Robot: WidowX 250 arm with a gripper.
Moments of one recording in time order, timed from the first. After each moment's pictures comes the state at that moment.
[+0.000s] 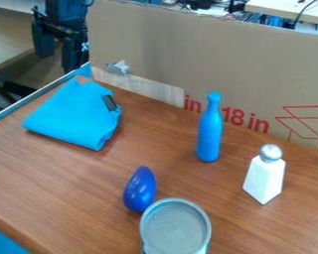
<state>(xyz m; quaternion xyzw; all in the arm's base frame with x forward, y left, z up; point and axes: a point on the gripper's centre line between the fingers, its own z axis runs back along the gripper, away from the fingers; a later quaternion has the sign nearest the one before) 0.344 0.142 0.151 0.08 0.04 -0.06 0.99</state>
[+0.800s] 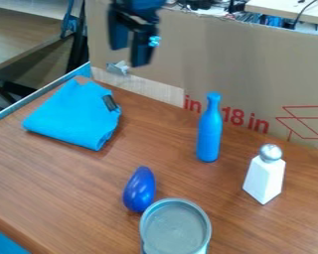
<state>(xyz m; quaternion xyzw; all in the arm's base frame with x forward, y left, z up) 0.356 0.022 0.180 0.06 -0.01 -0.24 0.97</state>
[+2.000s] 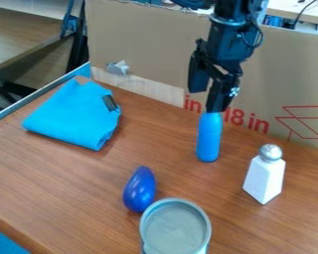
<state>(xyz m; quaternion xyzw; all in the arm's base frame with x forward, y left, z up) 0.380 -0.075 0.127 0.04 0.02 -0.35 0.94</state>
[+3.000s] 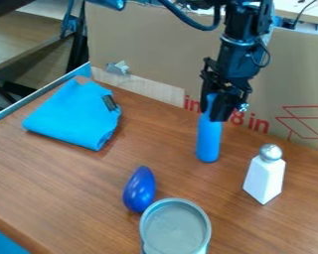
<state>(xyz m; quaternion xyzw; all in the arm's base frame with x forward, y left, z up) 0.392 -0.082 0.101 0.03 0.05 -0.33 0.94</state>
